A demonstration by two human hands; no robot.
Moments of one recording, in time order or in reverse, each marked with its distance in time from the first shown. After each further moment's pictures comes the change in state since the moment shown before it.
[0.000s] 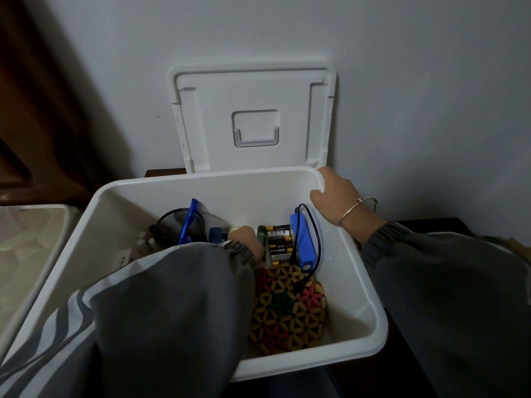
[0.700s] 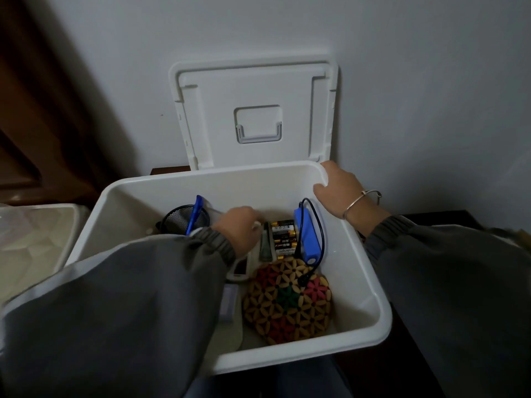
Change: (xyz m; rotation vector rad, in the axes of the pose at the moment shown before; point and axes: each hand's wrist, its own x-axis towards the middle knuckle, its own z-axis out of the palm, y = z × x) left_hand -0.042 -0.017 -0.048 -0.024 0.126 0.360; right_hand 0.002 0.002 0.001 0.020 0.004 0.001
